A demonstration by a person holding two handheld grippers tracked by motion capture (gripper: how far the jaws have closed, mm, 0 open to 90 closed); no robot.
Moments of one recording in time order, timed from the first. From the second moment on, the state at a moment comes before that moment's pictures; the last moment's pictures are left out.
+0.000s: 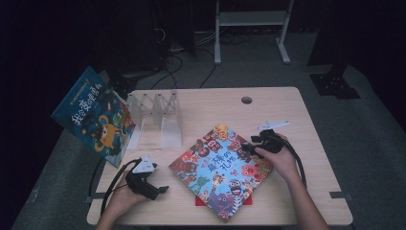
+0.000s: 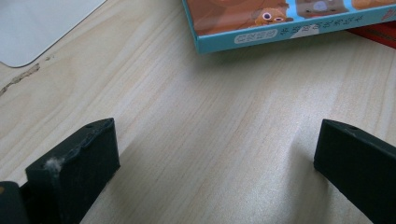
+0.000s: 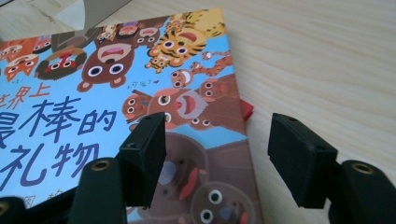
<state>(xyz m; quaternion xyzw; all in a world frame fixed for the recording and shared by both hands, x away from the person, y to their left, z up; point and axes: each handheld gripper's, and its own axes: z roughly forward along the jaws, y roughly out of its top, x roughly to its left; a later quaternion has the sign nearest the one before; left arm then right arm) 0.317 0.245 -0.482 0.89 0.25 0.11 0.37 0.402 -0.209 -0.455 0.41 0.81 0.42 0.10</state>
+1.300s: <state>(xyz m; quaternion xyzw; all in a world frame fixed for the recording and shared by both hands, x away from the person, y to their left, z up) 0.317 0.245 -0.482 0.89 0.25 0.11 0.37 0.406 -0.187 -0.446 0.38 0.81 0.43 0.12</state>
